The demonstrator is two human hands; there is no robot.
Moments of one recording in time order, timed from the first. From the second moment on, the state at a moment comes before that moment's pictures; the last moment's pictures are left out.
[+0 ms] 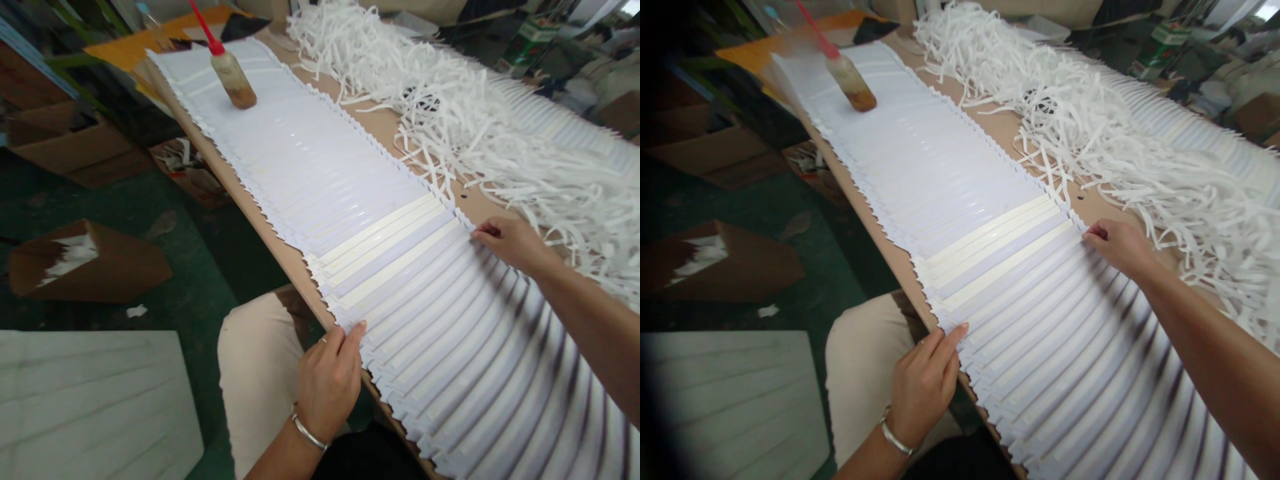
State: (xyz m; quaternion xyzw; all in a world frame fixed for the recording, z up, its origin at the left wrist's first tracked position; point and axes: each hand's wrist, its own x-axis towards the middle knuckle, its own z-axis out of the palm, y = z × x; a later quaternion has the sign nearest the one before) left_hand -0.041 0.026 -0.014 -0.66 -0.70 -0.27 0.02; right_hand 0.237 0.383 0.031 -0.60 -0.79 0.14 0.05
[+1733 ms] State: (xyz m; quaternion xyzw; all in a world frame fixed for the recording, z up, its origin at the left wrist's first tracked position) left_hand 0.005 0.035 0.039 -0.61 -0.63 -0.41 -0.25; right_hand 0.167 0.147 0.084 -0.25 -0.92 0.30 -0.09
